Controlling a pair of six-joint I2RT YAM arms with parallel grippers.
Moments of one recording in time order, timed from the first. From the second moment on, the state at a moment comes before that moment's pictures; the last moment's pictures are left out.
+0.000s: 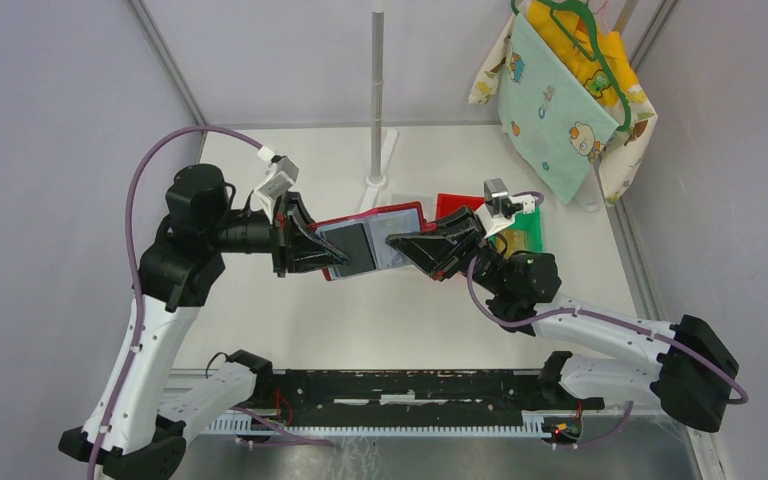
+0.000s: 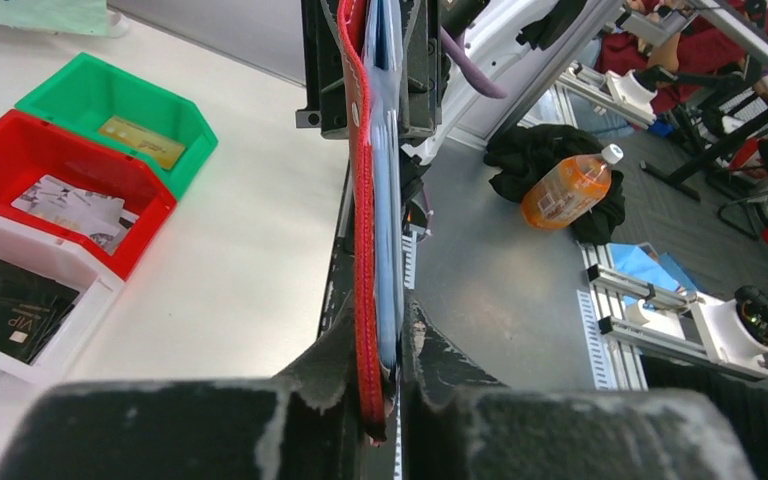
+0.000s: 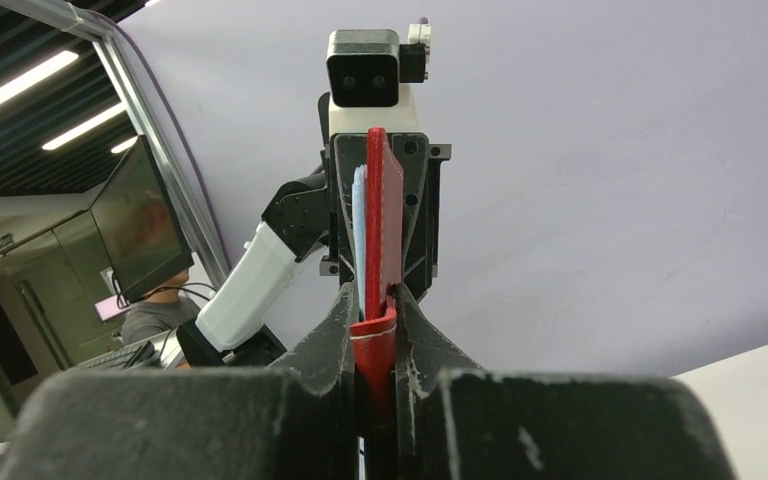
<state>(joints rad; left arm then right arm) -0.36 0.92 1.32 -0.64 1.16 -0.18 0.96 1.12 0.64 1.23 -0.26 0.79</state>
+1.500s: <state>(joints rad) -0.36 1.09 1.47 -1.47 0.84 0.75 0.90 1.33 1.18 -0.07 -0.81 0.07</state>
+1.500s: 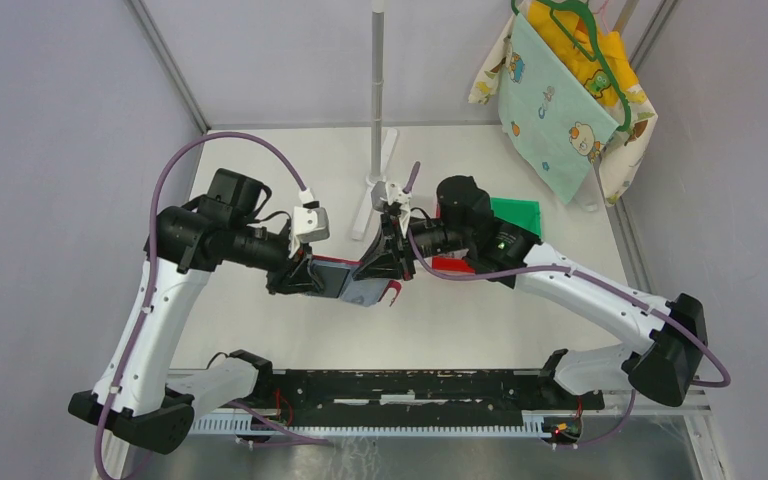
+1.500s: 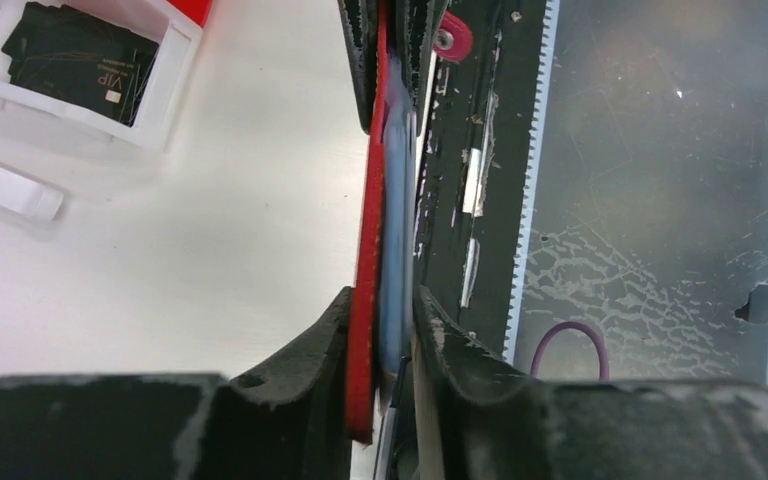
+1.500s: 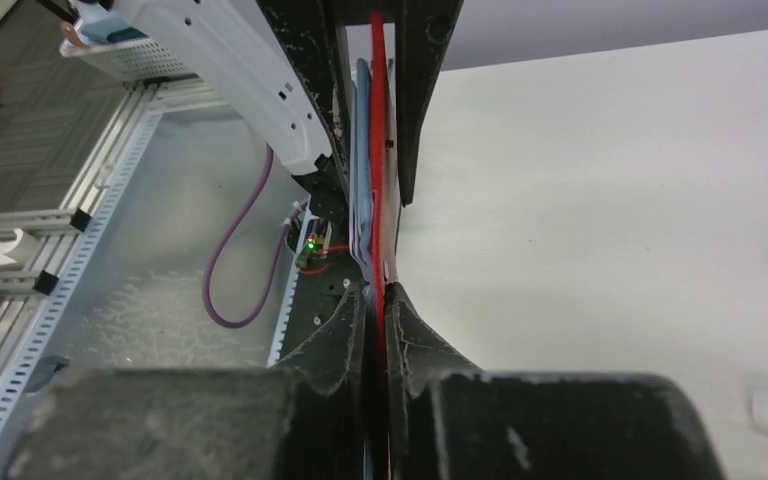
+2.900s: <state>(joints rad) -0.36 1.15 1.48 -1.25 0.85 0.31 0.89 1.00 0.89 0.42 -0.49 0.47</state>
